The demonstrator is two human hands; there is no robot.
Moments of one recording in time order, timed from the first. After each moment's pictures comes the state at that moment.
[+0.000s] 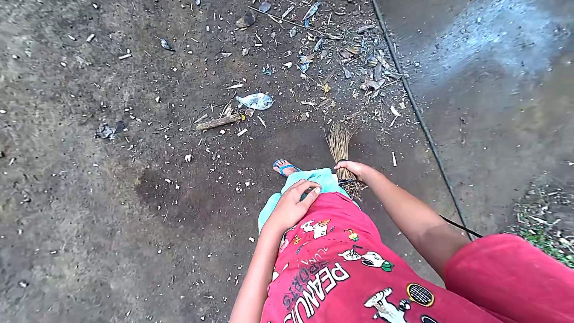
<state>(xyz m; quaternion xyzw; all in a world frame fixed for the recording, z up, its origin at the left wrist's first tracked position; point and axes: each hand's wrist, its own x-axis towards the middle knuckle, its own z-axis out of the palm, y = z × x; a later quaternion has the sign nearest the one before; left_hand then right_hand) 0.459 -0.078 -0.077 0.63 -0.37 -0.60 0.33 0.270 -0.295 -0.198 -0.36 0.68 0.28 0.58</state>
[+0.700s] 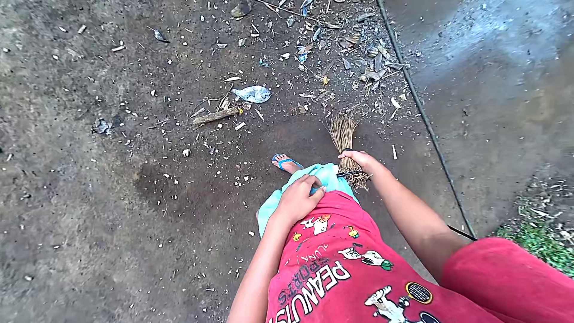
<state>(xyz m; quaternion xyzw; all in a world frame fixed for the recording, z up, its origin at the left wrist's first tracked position) 0.436 -0.097 -0.072 0.66 -0.41 -0.61 0.17 0.258 -0.298 -0.179 -0.37 0.72 0.18 0.55</state>
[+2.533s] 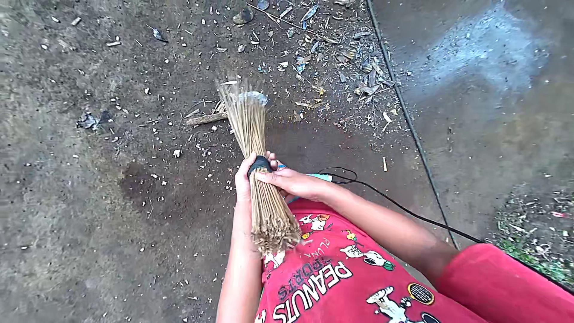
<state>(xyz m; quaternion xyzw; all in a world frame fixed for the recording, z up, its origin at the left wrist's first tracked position) 0.483 -0.064 -0.157 0.19 0.17 -0.55 0.79 0.400 -0.215 -0.047 -0.49 0.25 0.29 0.78</state>
